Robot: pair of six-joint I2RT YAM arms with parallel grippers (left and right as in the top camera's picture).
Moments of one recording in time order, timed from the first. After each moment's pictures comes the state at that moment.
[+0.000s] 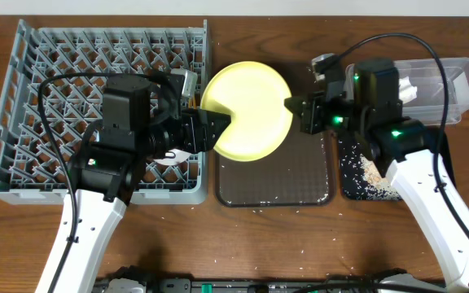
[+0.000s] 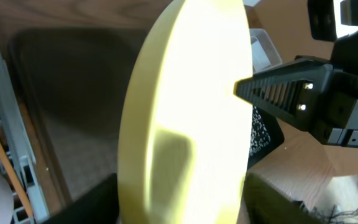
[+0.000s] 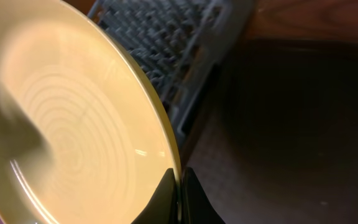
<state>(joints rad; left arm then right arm) -0.22 1.18 1.14 -0.64 0.61 -0.29 0.29 1.40 1.15 -0.42 -0.60 0.30</state>
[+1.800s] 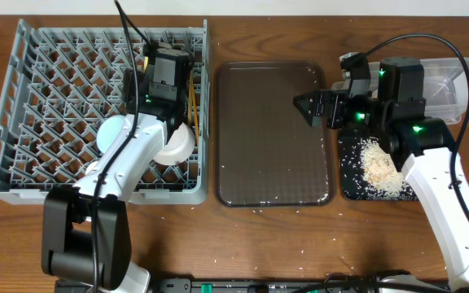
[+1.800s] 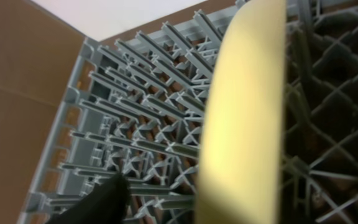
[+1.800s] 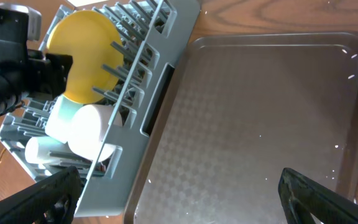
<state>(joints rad) -0.23 1.71 1.19 -0.29 -0.73 0.11 0.15 1.40 1.15 -0.49 -0.57 0.26</state>
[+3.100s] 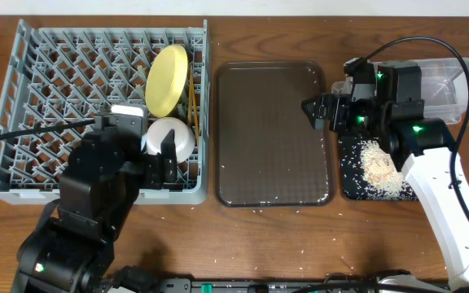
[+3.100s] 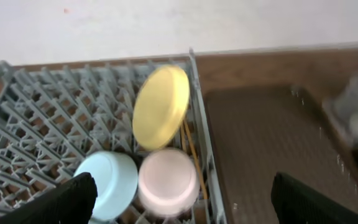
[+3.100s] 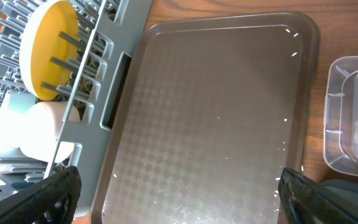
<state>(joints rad) -0.37 0.82 1.19 -0.86 -0.22 -0.15 0.15 1.40 1.15 -0.57 -0.42 0.24</state>
